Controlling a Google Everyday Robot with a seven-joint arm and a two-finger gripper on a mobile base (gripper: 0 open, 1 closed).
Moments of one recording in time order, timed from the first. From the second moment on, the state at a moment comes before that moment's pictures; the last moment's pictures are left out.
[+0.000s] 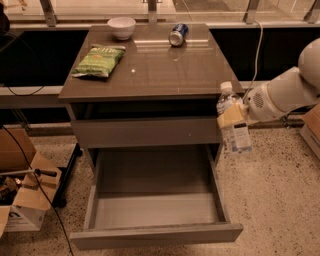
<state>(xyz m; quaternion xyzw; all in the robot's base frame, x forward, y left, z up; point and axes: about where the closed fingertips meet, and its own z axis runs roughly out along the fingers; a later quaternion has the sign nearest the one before) 0.566 -0.215 0.812 -0.14 0.94 0.21 0.21</state>
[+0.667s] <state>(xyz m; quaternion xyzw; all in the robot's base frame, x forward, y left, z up) 0.573 -0.212 0.817 -0.14 0.94 0.22 0.22</state>
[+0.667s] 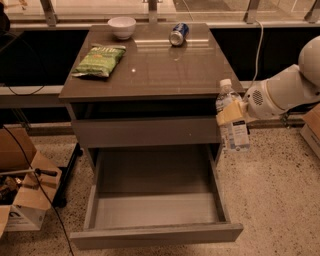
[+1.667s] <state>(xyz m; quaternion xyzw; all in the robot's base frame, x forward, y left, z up) 0.659 -0.154 0.890 -0.18 0.89 0.24 0.35</state>
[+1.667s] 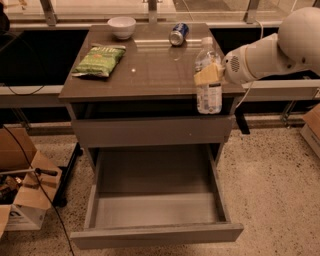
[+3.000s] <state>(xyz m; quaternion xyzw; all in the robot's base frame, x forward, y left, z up) 0.761 -0.110 0.975 -0.17 0.78 0.25 0.55</state>
